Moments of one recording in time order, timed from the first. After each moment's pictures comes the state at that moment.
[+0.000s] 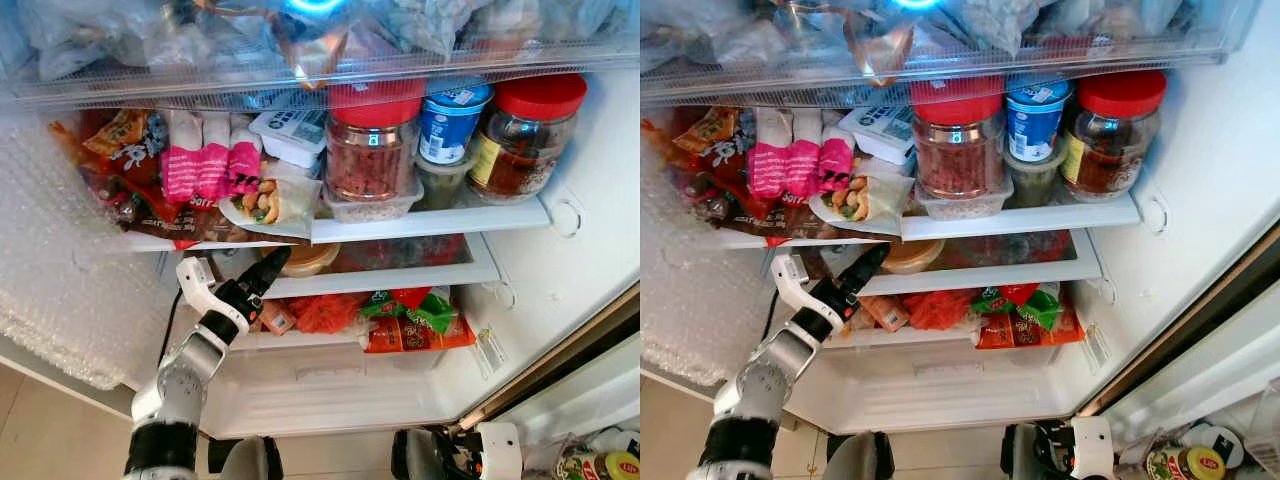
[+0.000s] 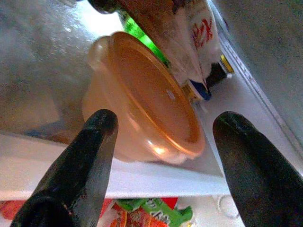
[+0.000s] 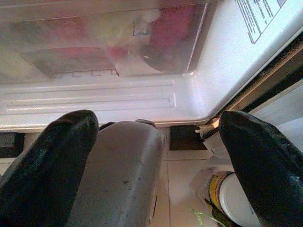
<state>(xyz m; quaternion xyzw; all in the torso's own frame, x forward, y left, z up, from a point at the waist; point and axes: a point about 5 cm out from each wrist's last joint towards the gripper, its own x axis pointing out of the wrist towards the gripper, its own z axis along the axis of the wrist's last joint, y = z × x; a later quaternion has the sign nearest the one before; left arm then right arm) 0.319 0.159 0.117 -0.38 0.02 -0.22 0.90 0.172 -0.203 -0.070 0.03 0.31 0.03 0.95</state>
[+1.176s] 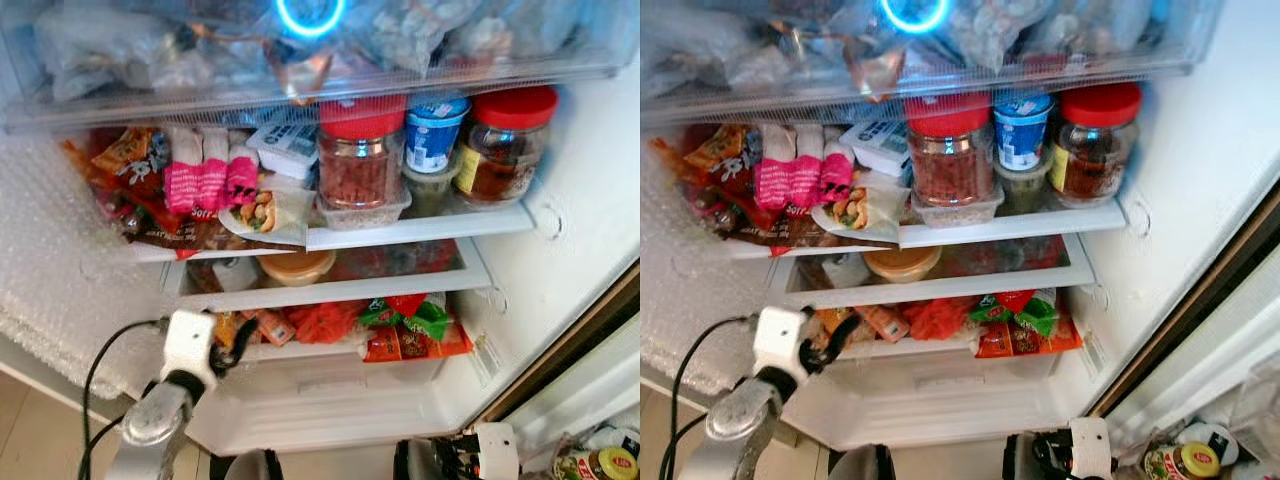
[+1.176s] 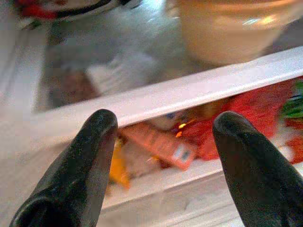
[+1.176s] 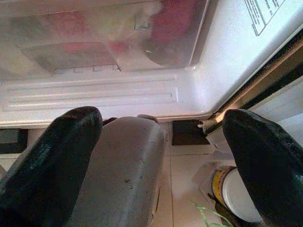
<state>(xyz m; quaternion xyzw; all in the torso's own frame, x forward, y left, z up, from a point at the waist) 0.261 0.193 0.081 0.06 0.06 -0.09 0.99 0.172 -0.203 -0.074 0.03 0.34 0.02 0.94</state>
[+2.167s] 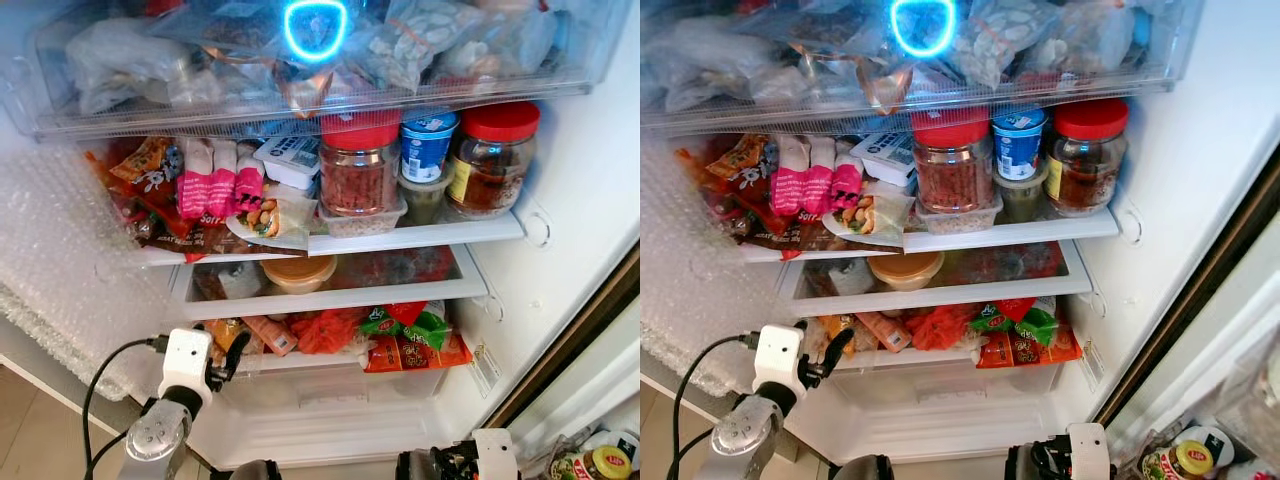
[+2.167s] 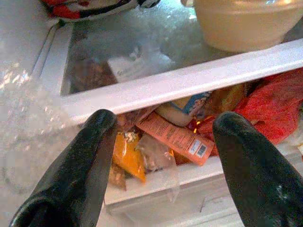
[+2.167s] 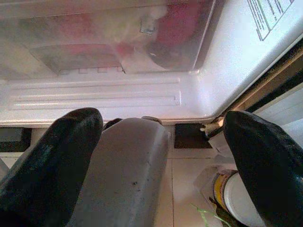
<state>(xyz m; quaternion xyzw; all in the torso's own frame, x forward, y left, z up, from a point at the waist) 0.256 0.197 0.053 0.07 0.07 -0.07 0.99 0.171 -0.203 -0.076 0.03 0.36 0.03 0.93</state>
